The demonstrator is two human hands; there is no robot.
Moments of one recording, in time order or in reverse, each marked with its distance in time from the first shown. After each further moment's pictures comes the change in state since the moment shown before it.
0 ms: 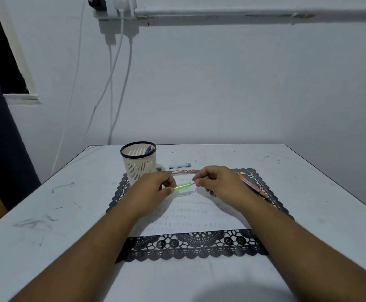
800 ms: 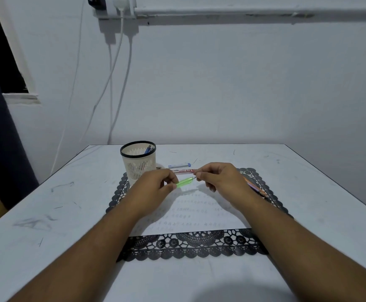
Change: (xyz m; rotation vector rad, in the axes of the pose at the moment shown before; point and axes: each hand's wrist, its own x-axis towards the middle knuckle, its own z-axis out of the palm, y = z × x) left_hand 0.000 0.003 0.002 -0.074 0.060 0.025; right_hand 0.003 0.001 -0.002 0.128 0.089 -0.019
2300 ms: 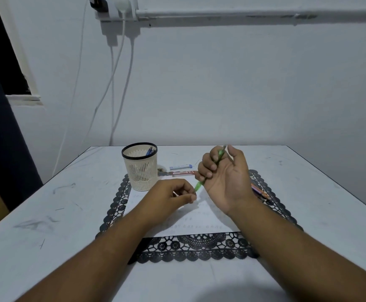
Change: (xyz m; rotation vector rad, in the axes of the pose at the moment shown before) left_hand -0.005 0.012 0.022 -0.316 -0.125 0.050; right_hand -0.014 -0.035 0.027 1.008 -0.108 -0.102
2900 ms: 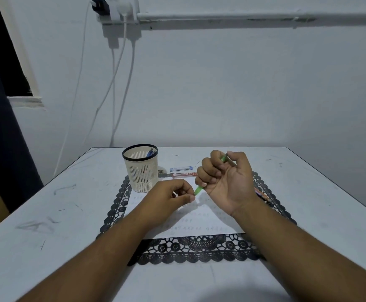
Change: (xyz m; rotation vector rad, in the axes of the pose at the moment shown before) left_hand 0.000 -0.001 -0.001 0.012 0.025 0.015; right_hand 0.001 -0.003 -0.011 0.002 -0.162 0.054
